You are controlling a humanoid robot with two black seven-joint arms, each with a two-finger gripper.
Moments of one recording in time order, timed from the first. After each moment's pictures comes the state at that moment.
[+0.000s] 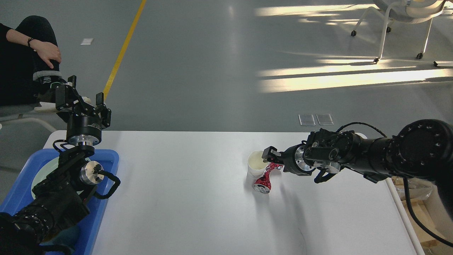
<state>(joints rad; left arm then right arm) -0.71 0.20 -0.81 -0.41 0.14 -0.16 -0.78 1.30 -0.05 -0.94 0.82 0.06 0.14 -0.02</state>
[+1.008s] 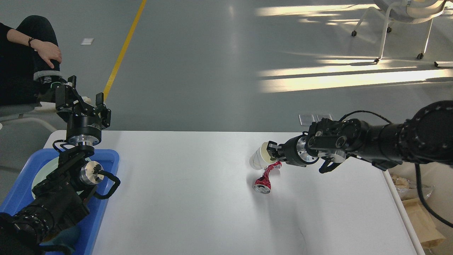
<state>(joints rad) -0.71 0.20 -0.81 -0.41 0.14 -0.16 -0.78 1.52 -0.16 -0.93 1.01 0.06 0.16 -0.01</state>
